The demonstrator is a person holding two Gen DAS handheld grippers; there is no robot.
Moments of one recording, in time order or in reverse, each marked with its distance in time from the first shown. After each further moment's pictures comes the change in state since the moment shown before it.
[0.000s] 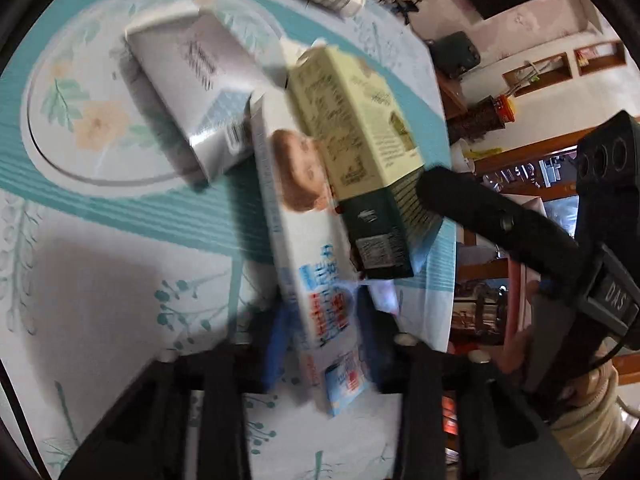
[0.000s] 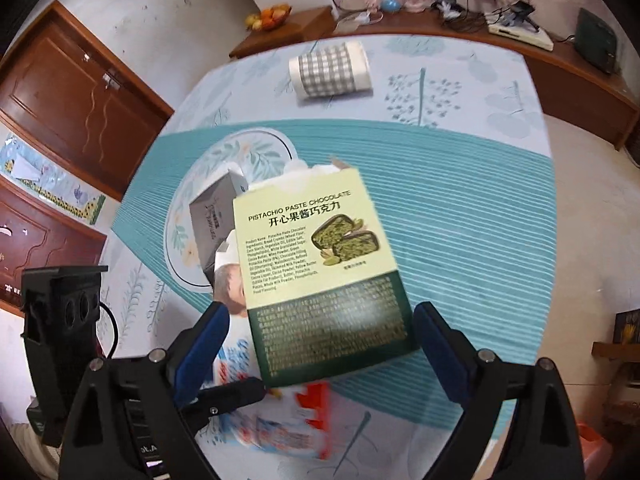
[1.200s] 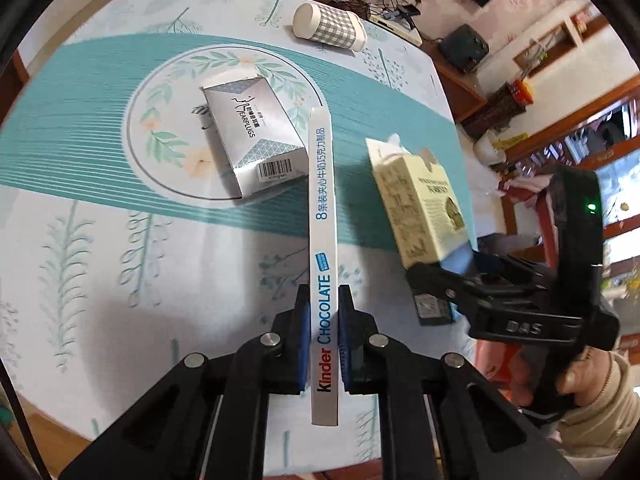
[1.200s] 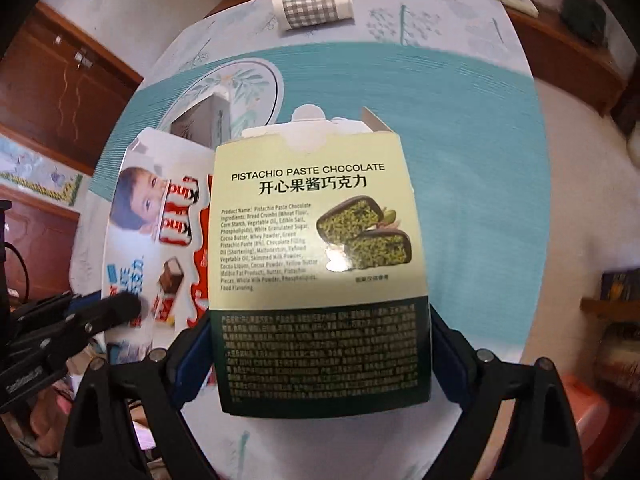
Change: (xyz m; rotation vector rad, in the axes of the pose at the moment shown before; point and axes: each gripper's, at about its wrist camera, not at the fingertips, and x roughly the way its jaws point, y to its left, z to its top) left arm -0.081 -0.004 -0.023 0.146 -0.062 0.217; right arm -0.007 0.012 -0.071 0.090 0.140 -0.062
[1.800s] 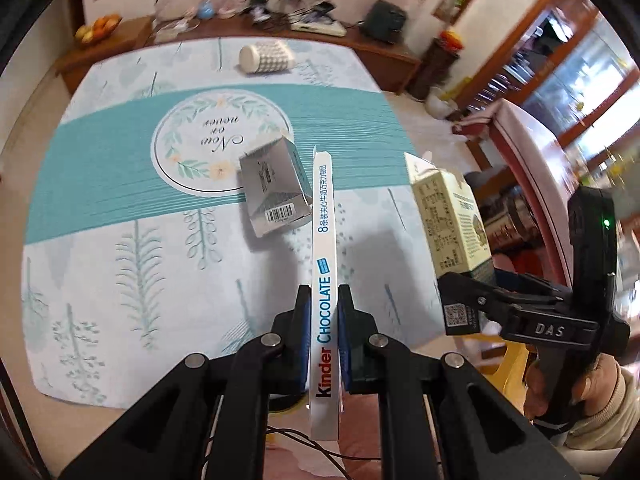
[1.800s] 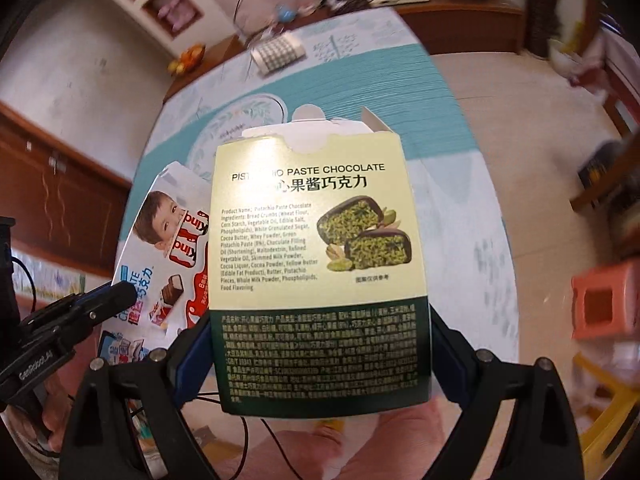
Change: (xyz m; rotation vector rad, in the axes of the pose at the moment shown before) left arm -0.121 0.019 -0.065 0.353 -0.037 -0.048; right arm -0.085 0.083 -0.153 0.353 -0.281 -0.047
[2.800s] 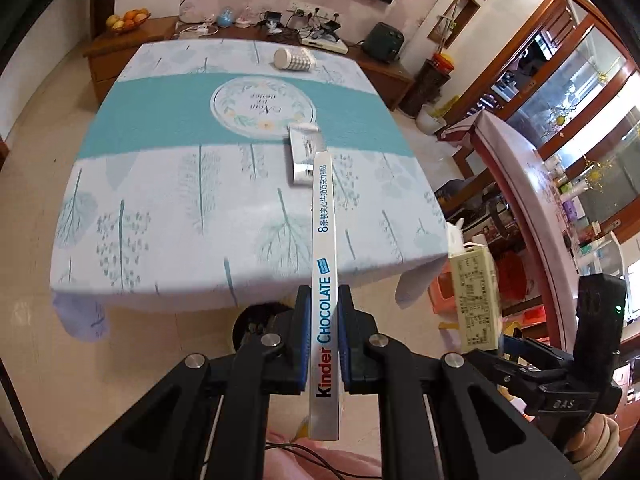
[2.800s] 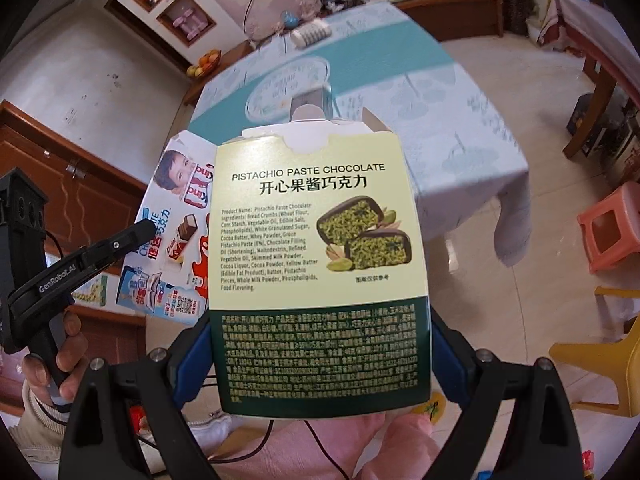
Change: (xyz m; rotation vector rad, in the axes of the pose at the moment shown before) left arm -0.093 0.032 -0.137 -0.079 -0.066 -0.038; right arm -0.057 0.046 -0.177 0.045 0.036 0.066
